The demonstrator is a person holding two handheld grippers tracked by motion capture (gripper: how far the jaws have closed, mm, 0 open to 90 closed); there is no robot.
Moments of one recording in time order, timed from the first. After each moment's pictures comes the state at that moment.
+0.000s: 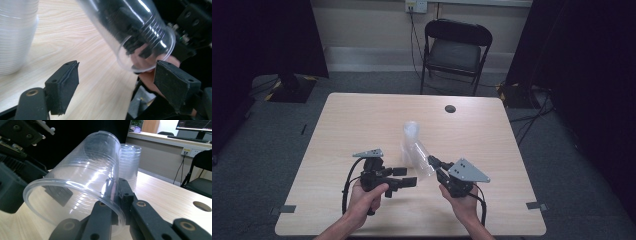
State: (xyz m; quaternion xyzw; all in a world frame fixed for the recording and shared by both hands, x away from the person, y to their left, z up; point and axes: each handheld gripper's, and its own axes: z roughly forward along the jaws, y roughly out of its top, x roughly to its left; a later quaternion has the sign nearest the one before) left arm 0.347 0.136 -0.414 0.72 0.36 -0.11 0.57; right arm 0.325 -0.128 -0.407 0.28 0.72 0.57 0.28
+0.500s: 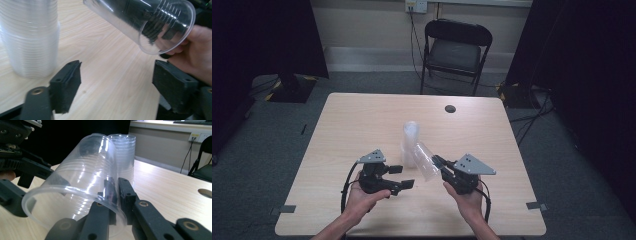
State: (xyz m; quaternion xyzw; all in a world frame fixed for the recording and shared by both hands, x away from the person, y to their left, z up) left arm 0.343 0.137 -0.415 0.78 0.33 0.00 0.53; right arm 0.334 -0.141 -0.404 0.30 0.73 0.56 0.24
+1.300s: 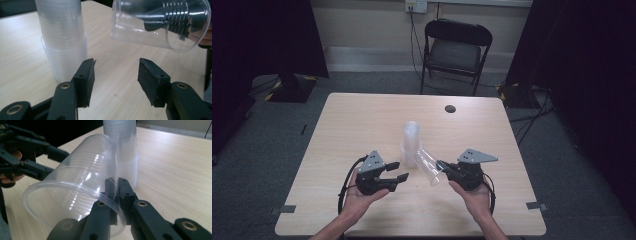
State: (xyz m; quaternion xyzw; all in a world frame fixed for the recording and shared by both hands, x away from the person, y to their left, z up) left arm 0.338 0.140 -0.419 0.79 0.30 0.13 0.52; right arm 0.350 -0.157 -0.405 0.35 0.78 0.51 0.13
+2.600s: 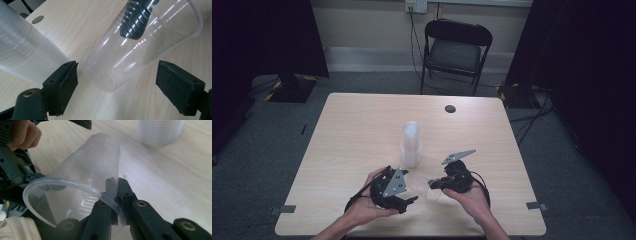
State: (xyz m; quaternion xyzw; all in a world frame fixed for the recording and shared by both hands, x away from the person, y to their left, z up) left arm 0.319 0.101 -0.434 0.88 0.12 0.20 0.41; right arm 0.361 -0.135 -0.424 0.35 0.86 0.38 -0.04
